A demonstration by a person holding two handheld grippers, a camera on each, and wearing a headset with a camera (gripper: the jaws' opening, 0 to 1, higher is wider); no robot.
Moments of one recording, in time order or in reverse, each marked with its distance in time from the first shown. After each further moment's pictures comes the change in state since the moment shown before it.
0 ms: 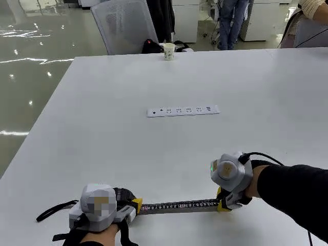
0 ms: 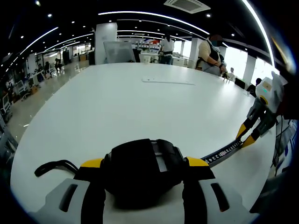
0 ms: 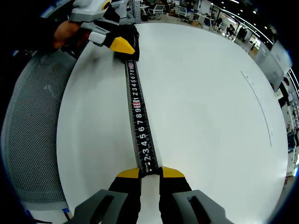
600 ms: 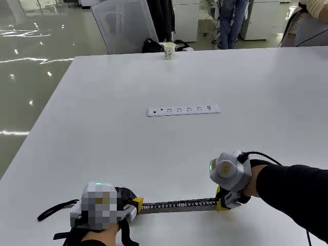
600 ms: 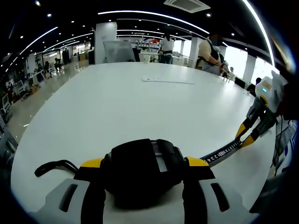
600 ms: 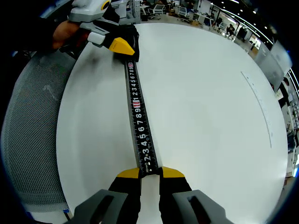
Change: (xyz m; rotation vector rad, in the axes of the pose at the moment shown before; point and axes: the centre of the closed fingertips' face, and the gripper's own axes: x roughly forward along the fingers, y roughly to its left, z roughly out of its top) left arm 0.000 -0.001 -0.001 0.002 0.007 -0.001; right arm 0.001 0.000 0.004 -0.002 0.005 -0.001
